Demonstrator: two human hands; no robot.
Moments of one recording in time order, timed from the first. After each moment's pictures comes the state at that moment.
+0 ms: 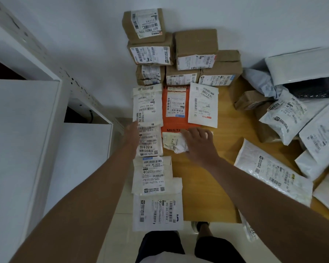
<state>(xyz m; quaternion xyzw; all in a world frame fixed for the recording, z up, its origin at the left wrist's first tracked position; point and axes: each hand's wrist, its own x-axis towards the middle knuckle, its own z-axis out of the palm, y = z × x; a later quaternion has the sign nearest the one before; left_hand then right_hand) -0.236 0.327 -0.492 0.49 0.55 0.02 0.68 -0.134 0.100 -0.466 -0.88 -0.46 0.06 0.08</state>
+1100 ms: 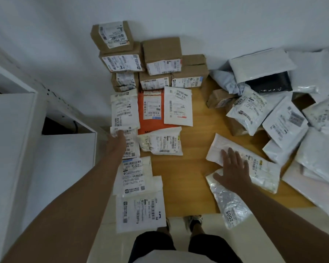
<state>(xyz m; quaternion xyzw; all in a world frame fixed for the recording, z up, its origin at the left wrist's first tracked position) -0.238 0.287 -0.465 0.60 0.60 0.03 0.52 -0.134 -0.095 -0.471 -0.94 -0.23 0.23 -0.06</state>
